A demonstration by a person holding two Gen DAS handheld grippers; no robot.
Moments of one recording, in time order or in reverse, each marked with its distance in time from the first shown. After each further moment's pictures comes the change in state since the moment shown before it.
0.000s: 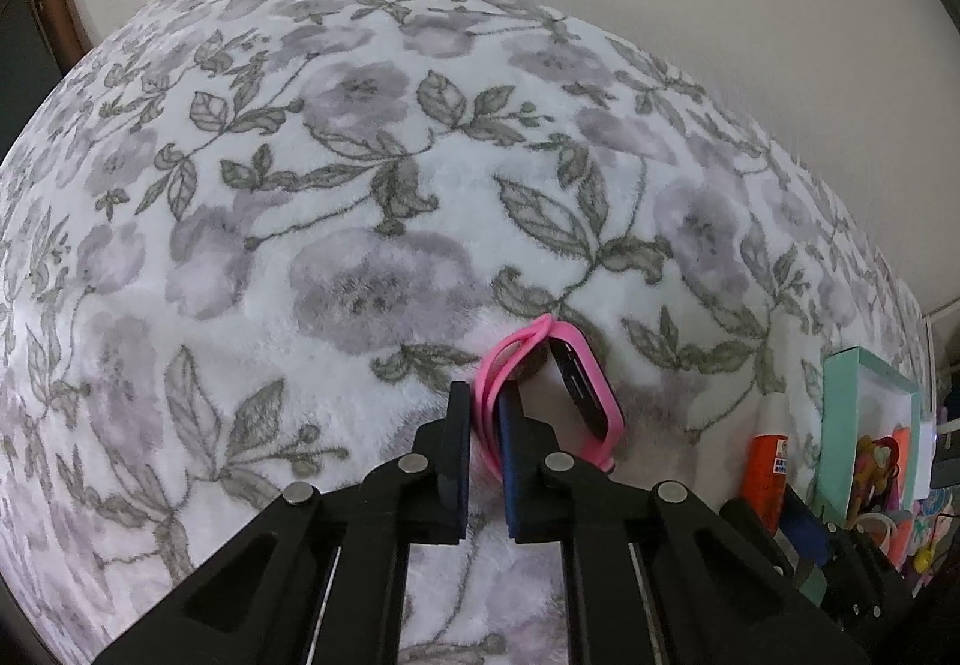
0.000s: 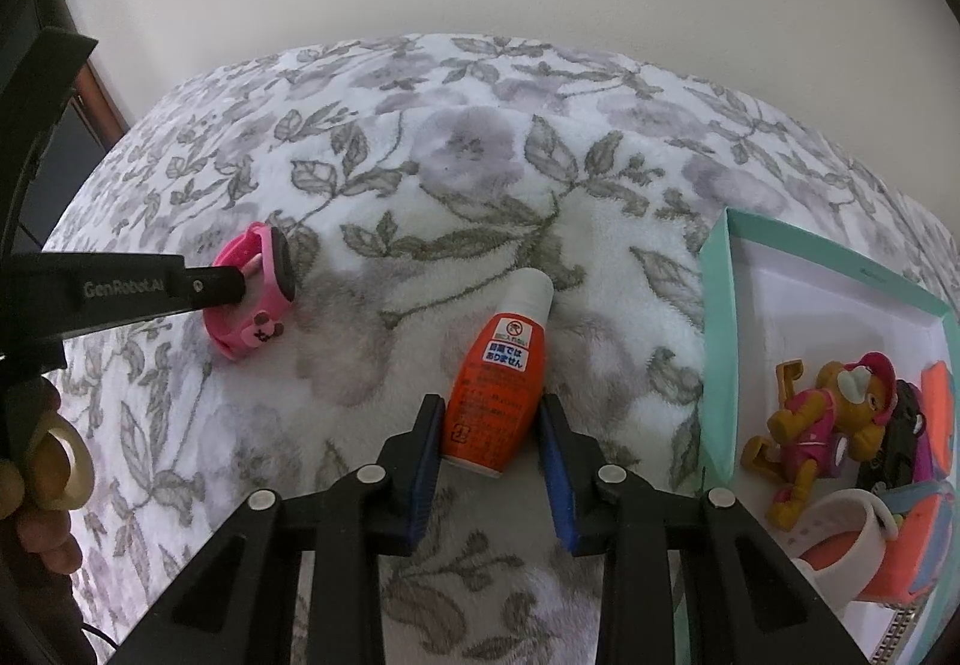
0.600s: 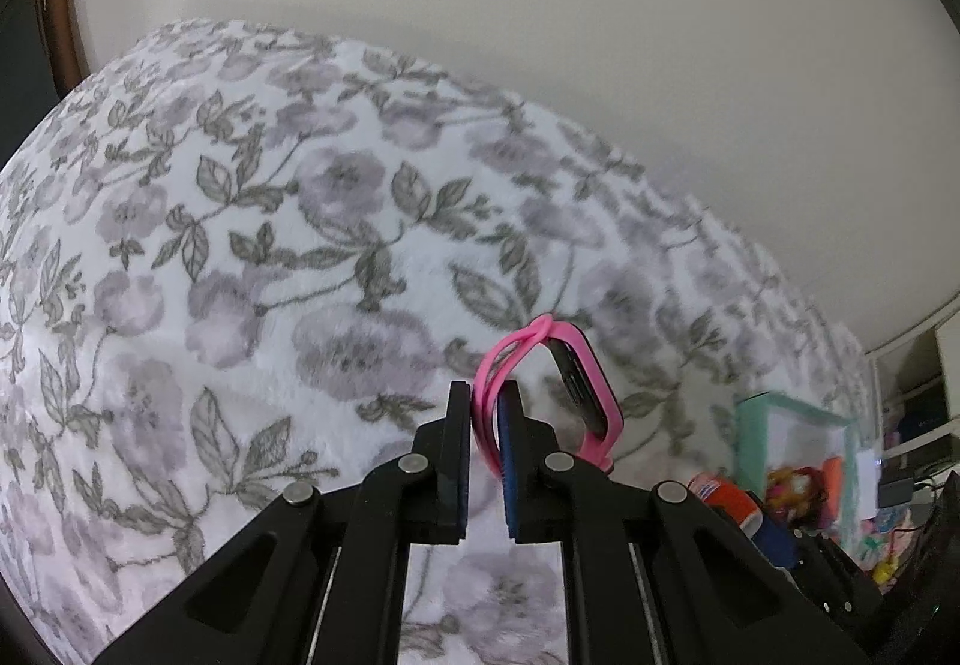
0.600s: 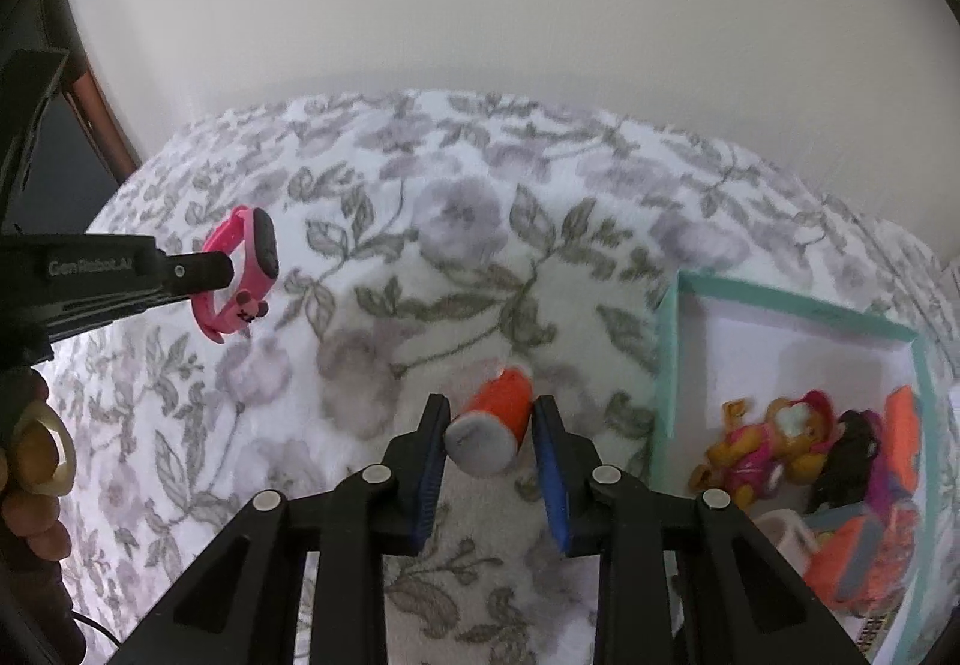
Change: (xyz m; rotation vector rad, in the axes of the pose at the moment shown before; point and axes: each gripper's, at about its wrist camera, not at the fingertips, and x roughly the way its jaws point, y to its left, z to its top) left arm -0.057 -0.003 0.009 -0.018 -0.123 -0.112; right arm -0.041 -0.009 0.013 0.013 -0.091 0.010
